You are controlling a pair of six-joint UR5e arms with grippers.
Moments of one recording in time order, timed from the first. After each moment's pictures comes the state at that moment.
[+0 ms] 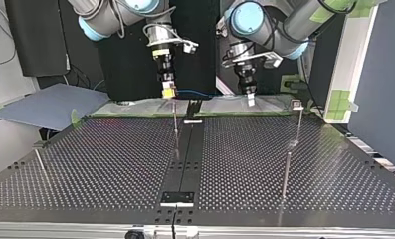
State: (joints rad) left arm -0.44 -1.81 -2.15 -2.12 -2.21 -1.69; right arm 2.37 -1.22 1.85 -0.80 1.81 1.61
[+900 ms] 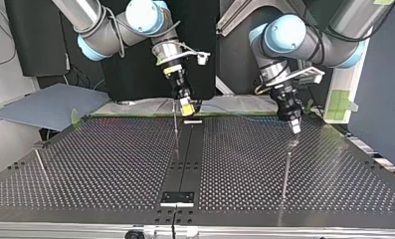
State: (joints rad) left arm -0.22 -1.59 -2.04 -2.34 -2.16 -1.72; right arm 2.38 -1.17 1.63 -0.60 1.63 1.56
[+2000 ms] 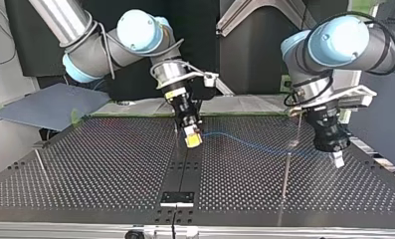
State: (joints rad) left arm -0.07 -1.46 -1.84 -2.62 -1.98 -1.74; right arm 2.38 -1.16 1.35 -0.45 1.60 1.56
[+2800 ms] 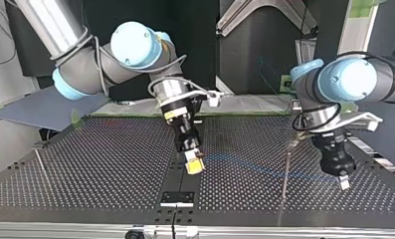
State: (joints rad) left arm 0.01 -1.58 -1.71 -2.66 -1.90 -1.77; right arm 2.37 -1.11 1.15 -0.39 1.59 1.55
